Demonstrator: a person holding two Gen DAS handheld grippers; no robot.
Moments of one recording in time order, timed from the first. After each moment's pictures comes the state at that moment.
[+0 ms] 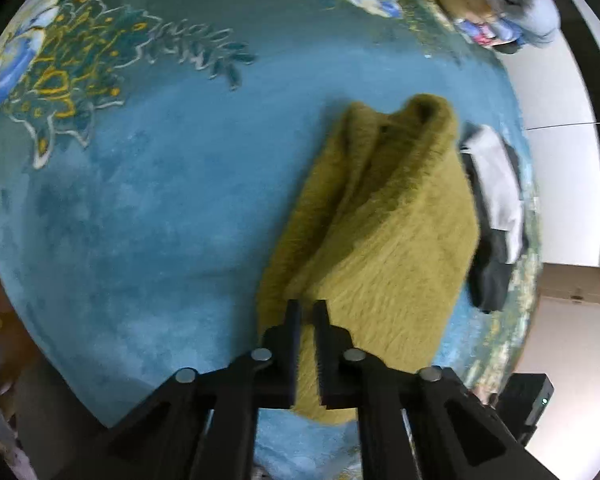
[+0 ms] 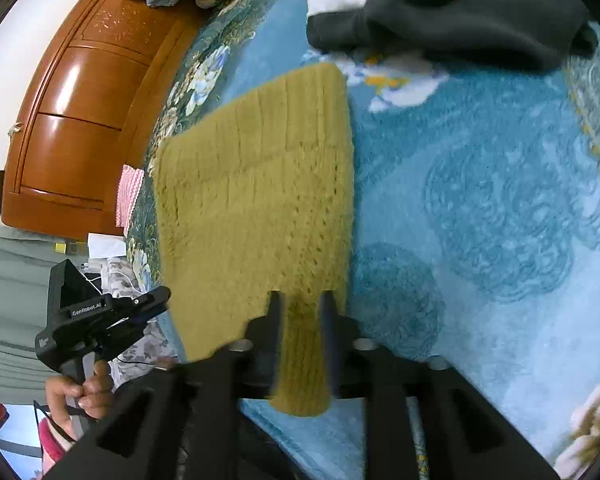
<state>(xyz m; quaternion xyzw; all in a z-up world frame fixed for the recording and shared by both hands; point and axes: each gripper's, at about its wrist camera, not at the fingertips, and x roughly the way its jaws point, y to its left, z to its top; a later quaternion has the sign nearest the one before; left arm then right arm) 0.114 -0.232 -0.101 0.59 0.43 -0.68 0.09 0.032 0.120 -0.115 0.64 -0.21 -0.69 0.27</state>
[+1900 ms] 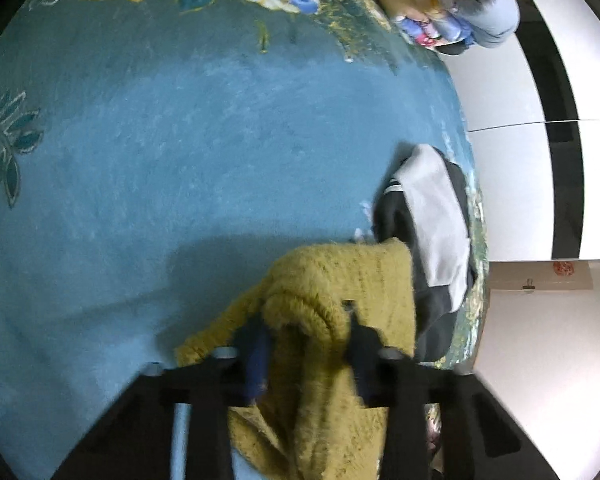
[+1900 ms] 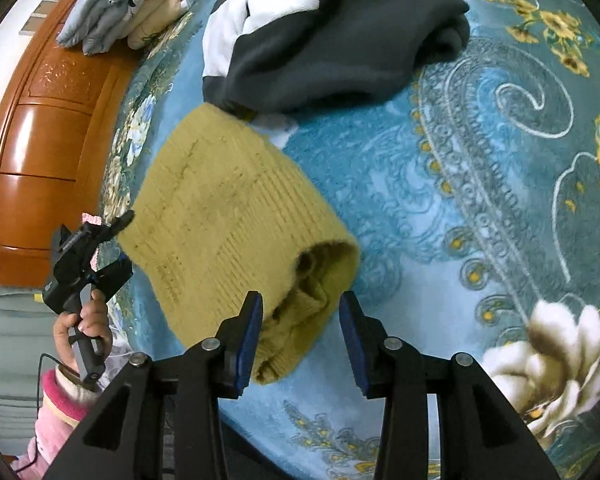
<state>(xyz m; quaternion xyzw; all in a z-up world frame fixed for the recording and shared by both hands) -0.022 -0.226 -0.123 0.52 0.47 -0.72 -0.02 -0.002 0.227 -0.101 0.66 -0.23 -0.70 0.18</state>
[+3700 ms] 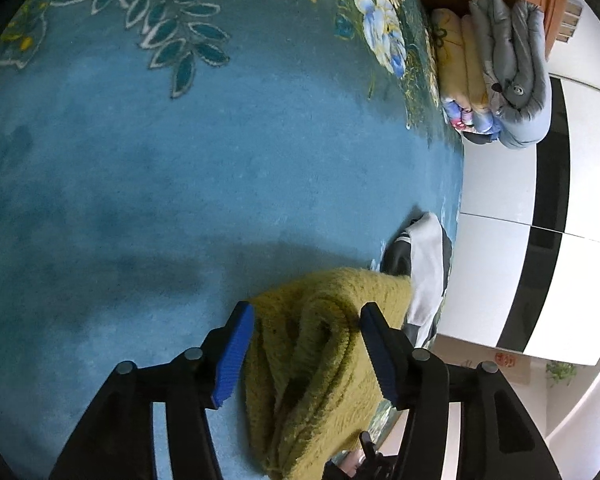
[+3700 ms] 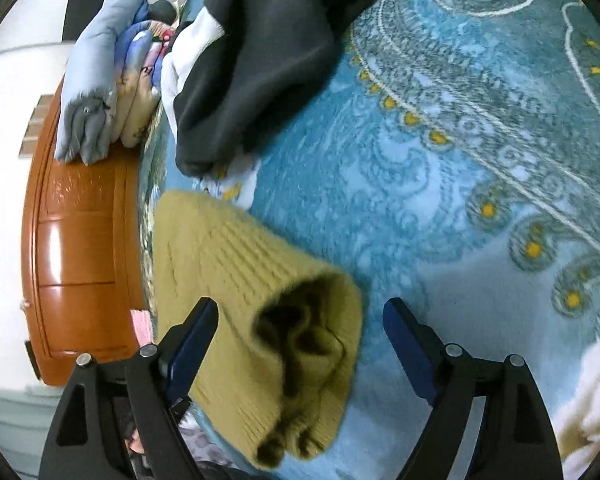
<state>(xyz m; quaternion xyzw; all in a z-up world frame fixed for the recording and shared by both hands) 0.064 -0.278 -0.162 0.44 0.63 -0.64 0.05 -0.002 0.239 -0.165 0.58 -0.43 -0.68 0.13</state>
